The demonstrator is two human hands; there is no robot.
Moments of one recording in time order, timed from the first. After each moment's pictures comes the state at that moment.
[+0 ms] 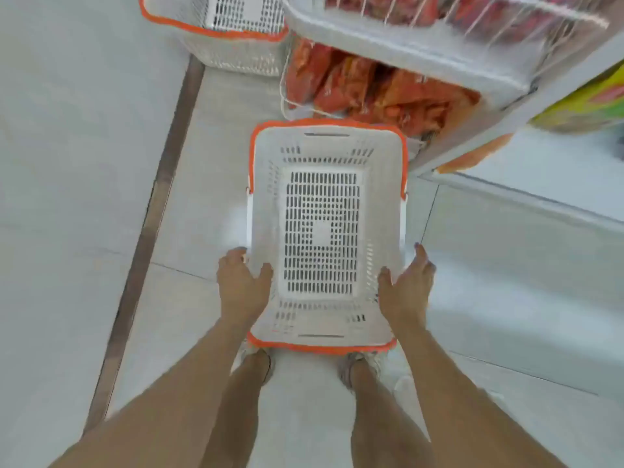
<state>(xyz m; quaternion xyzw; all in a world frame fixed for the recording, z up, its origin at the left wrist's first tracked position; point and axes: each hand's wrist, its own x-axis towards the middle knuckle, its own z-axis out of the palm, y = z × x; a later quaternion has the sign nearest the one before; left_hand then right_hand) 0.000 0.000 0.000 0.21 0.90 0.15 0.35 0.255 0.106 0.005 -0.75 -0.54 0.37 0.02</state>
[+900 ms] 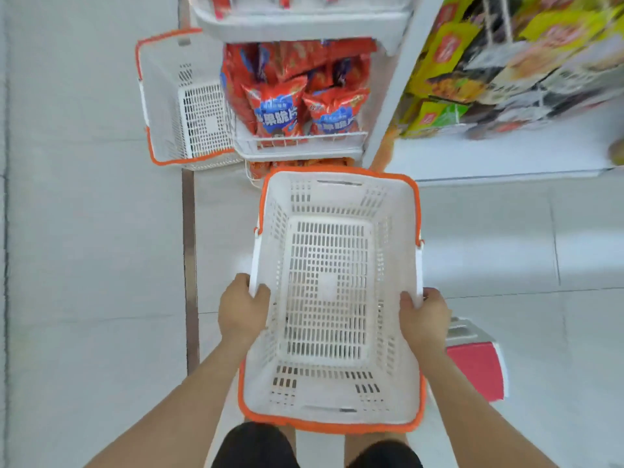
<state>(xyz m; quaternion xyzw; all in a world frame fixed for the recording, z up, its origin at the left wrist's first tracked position) 0.008 0.034 0.314 0.36 0.85 0.09 0.37 0.328 0.039 0.295 -0.86 -0.35 0.35 0.10</state>
